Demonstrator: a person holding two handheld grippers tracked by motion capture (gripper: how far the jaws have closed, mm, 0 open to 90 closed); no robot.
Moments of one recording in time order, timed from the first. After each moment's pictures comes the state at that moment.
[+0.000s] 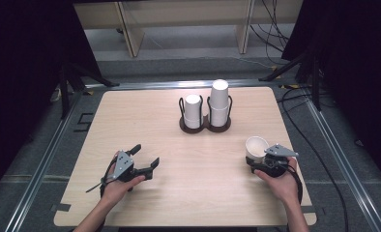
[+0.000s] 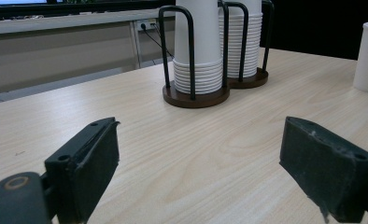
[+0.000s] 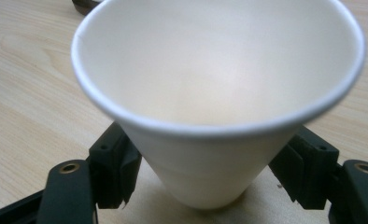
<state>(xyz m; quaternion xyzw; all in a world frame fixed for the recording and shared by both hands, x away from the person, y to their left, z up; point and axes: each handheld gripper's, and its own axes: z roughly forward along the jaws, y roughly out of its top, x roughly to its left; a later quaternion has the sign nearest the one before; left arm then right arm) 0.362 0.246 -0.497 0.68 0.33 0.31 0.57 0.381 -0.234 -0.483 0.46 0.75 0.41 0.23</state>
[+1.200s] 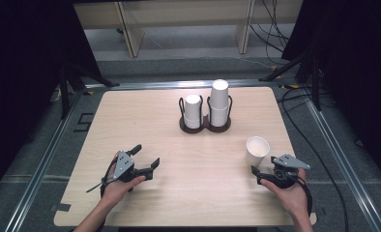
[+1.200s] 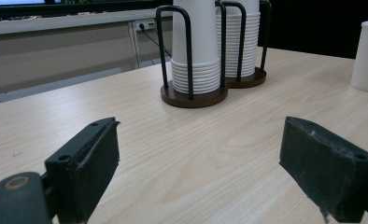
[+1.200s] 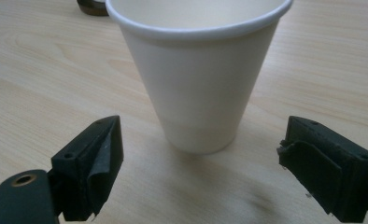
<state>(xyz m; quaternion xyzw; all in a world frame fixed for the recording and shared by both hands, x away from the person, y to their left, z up) 0.362 0.245 -0.496 0.69 0.33 0.31 0.57 0.347 -0.252 -0.484 0.47 0.73 0.43 0.24</state>
